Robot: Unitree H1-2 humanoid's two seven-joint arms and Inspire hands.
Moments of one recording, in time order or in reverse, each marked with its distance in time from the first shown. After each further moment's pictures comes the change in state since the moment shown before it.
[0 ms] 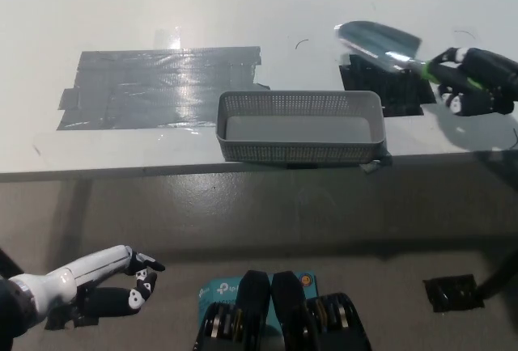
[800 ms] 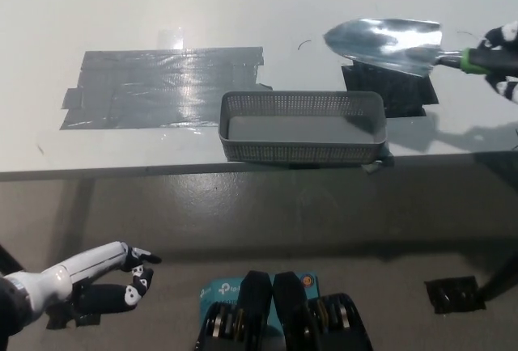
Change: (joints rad) left_arm -0.002 0.000 0.028 -0.008 0.003 0.000 -0.003; right_arm 0.008 -0.287 -0.050 -0.447 0.152 0.132 0.333
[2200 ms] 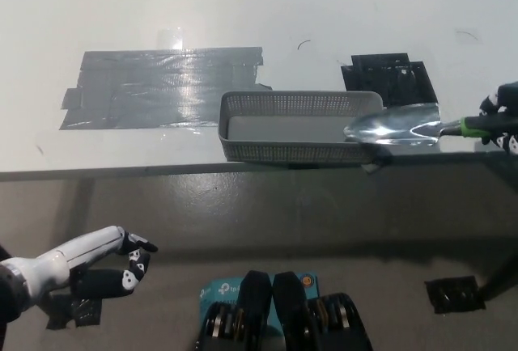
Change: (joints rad) left_arm -0.040 0.000 -0.002 0.001 0.030 0.000 -0.012; right_arm 0.012 0.064 0.175 0.226 -0.269 -0.157 0.013
